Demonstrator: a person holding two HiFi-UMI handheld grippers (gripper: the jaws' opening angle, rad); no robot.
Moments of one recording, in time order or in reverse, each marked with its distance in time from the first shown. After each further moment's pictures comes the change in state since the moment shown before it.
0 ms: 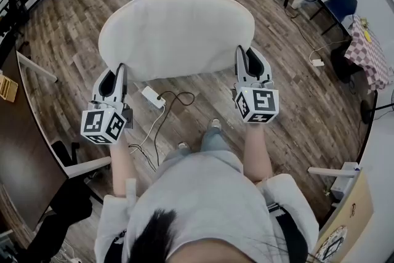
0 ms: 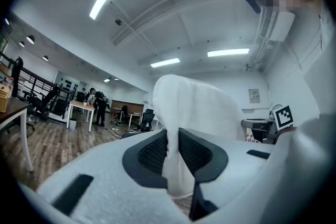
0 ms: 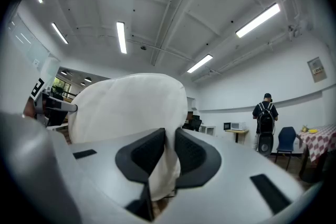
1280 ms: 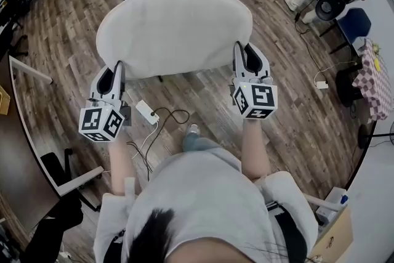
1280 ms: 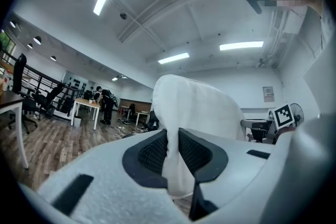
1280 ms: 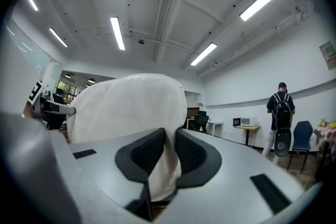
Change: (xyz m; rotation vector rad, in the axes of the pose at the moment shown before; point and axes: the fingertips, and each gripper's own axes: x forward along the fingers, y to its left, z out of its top) left arm 0.194 0.052 -0.015 -0.027 0.010 0.095; right arm 0.215 -0.084 -0.035 0.030 0.034 0.085
